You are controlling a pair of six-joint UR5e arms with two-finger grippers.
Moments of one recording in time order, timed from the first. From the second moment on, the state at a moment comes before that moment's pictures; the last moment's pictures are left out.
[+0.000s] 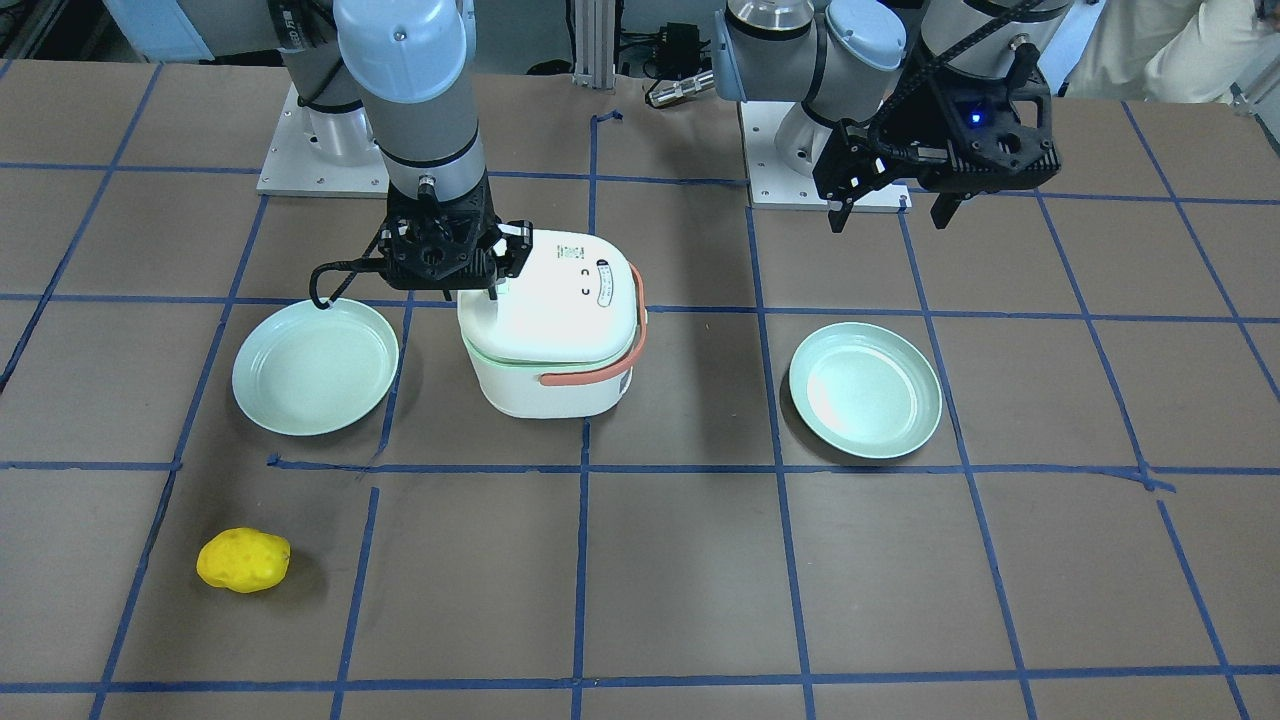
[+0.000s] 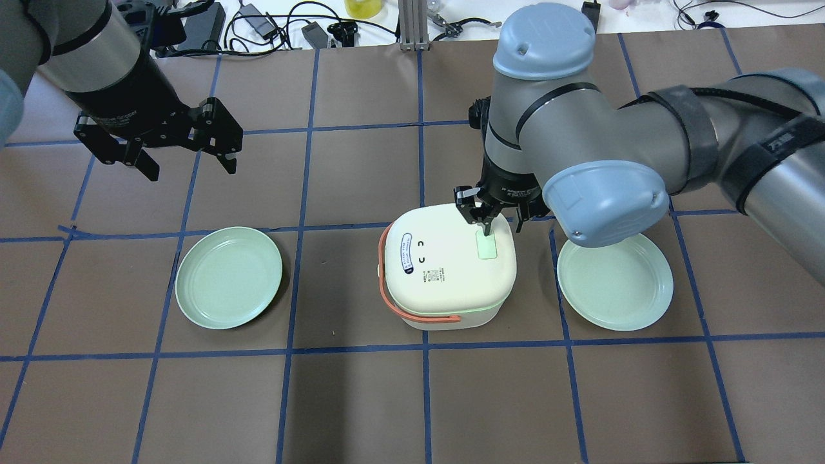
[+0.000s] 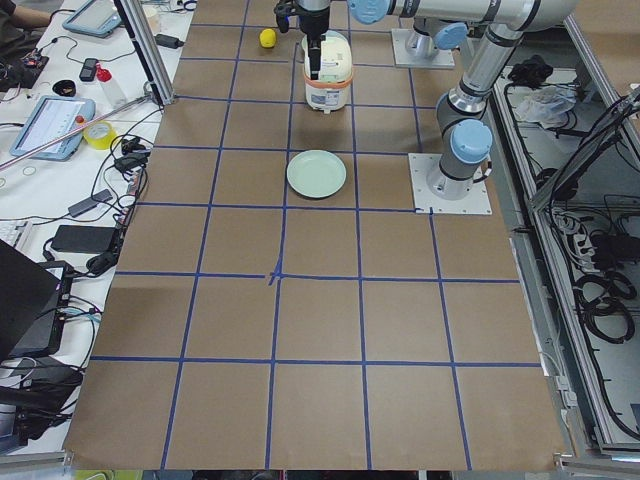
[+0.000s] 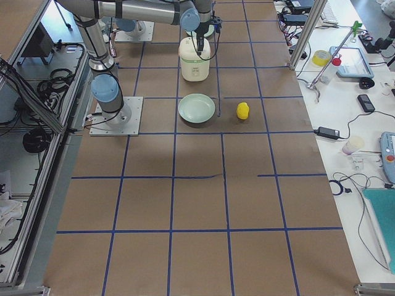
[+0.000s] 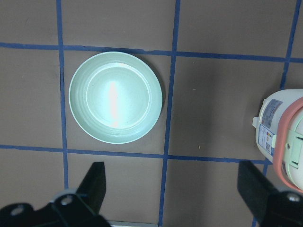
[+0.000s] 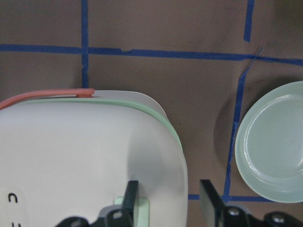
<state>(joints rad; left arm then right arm) -1.55 -1.50 -1.59 -1.62 1.59 -0.05 1.82 -1.51 1.75 -1.79 -1.58 0.19</state>
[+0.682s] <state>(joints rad) -1.55 -1.50 -1.59 -1.62 1.59 -0.05 1.64 -1.50 1.51 -1.63 -1.57 0.05</state>
